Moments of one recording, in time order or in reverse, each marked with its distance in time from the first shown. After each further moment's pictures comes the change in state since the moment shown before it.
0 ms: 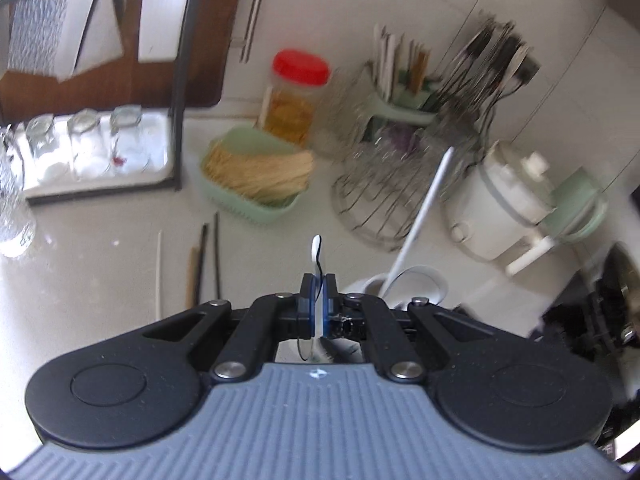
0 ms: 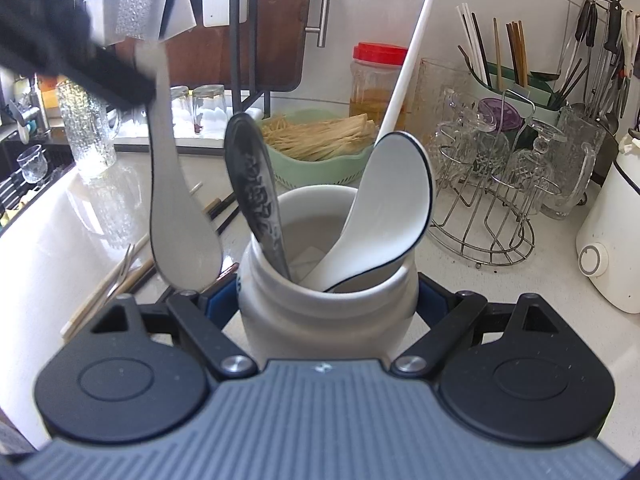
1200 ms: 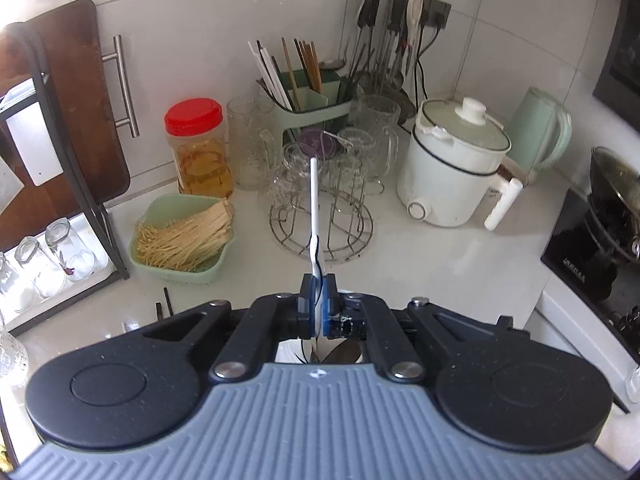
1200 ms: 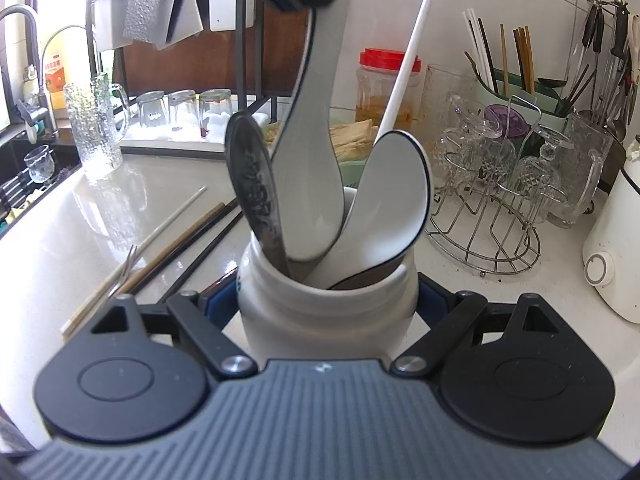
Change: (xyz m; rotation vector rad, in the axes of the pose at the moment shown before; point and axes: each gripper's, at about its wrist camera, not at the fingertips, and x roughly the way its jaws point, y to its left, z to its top) left arm 0.028 -0.092 0.007 0.377 0.001 -0.007; right arm 0.001 -0.003 -0.001 -0.016 -0.024 0.026
